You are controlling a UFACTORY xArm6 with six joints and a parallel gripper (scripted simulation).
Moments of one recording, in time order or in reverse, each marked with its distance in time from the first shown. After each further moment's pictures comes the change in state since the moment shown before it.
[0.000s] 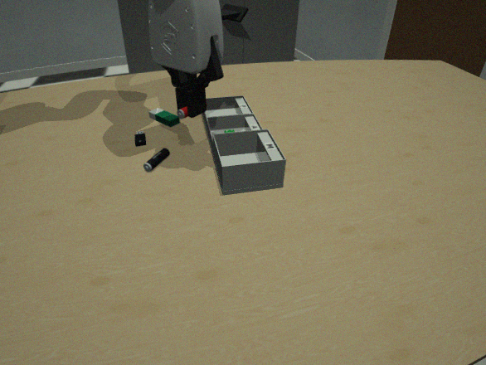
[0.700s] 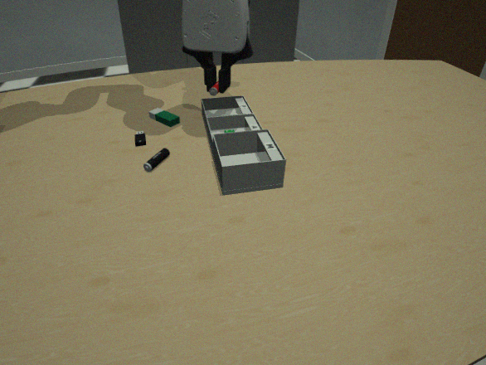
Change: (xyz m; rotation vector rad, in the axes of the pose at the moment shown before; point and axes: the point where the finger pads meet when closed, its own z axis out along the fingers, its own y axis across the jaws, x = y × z) arm 0.091 -0.032 0.000 0.003 -0.009 -0.413
